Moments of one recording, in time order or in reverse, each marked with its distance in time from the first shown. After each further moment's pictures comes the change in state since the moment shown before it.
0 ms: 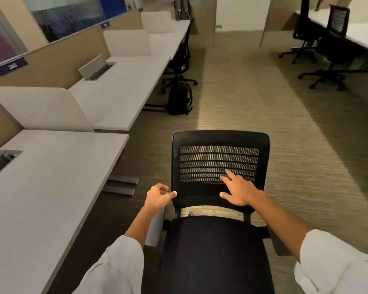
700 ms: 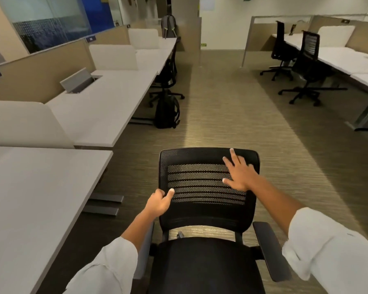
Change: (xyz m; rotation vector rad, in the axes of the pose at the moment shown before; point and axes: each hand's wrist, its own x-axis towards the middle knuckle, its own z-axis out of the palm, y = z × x) left_hand 0.070 0.047 0.027 0.145 -0.083 0.065; right_hand 0.060 0.070 -0.077 -0.120 0.183 0.114
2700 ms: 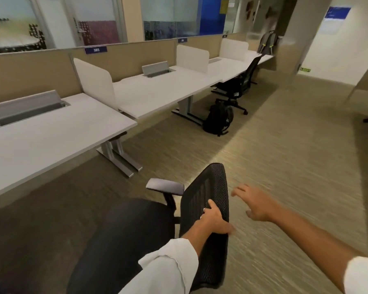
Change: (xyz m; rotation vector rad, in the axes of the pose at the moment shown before) left_hand -0.077 0.309 0.356 0.010 -0.189 -0.283; right_hand -0.037 0.310 -0.001 -0.177 0.047 -0.805
